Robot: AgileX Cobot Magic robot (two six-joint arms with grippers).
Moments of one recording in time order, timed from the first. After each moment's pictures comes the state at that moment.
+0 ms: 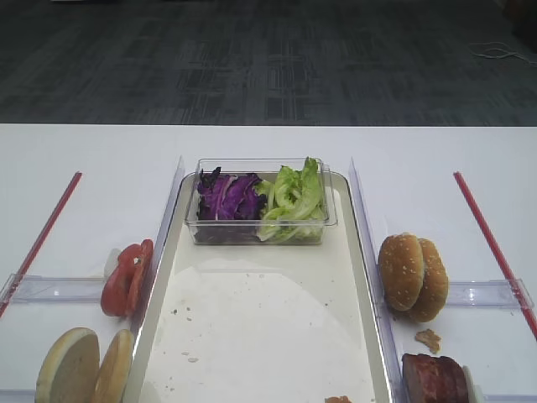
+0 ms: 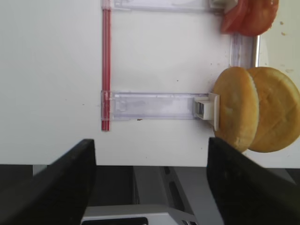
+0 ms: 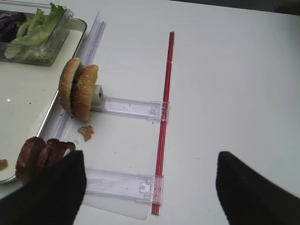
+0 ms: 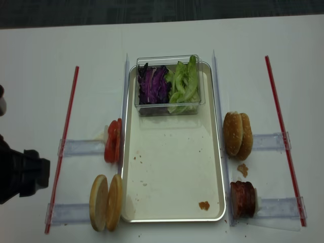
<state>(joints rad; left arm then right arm) -0.02 0.90 -0.78 -0.03 1.25 -0.08 0.03 -0.02 -0.47 0.07 1.13 -0.11</state>
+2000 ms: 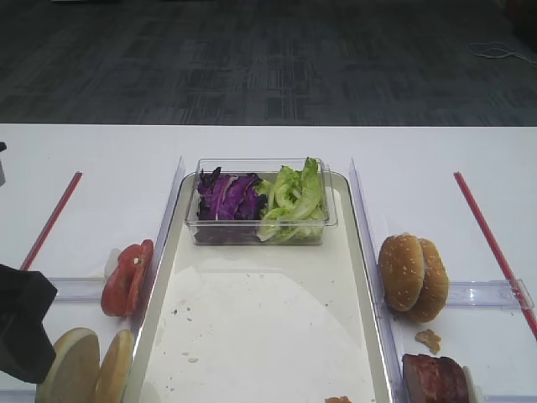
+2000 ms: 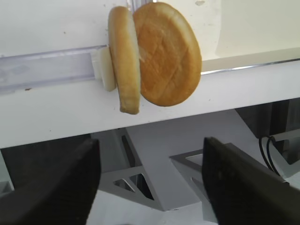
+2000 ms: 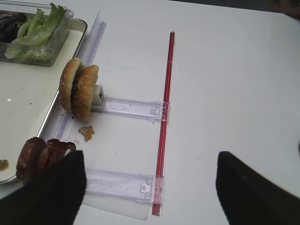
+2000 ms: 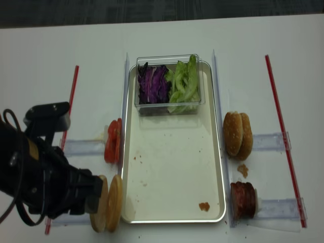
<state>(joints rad) -0.40 1.06 -0.78 -0.19 1.23 -0.28 0.03 -0.02 -0.47 0.07 1.13 -0.11</state>
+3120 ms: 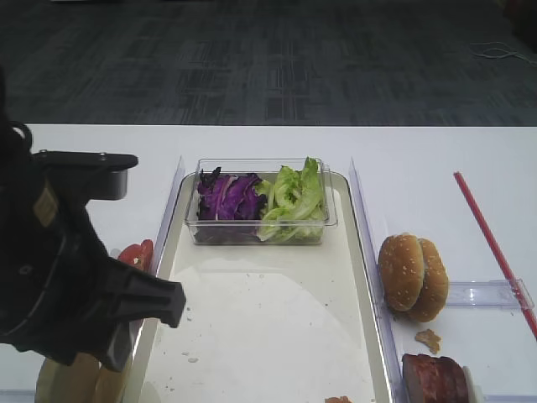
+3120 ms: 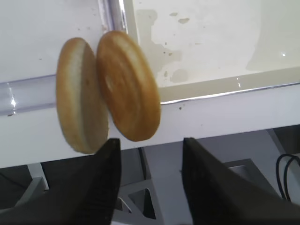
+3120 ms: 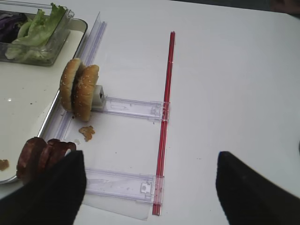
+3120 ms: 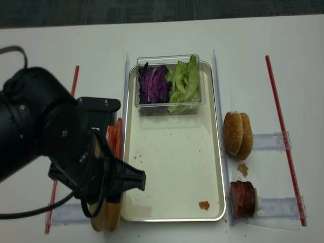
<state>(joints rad) -0.76 1.32 -0.93 0.00 1.16 -0.63 0.03 -0.02 -0.47 0.07 1.13 -0.11</state>
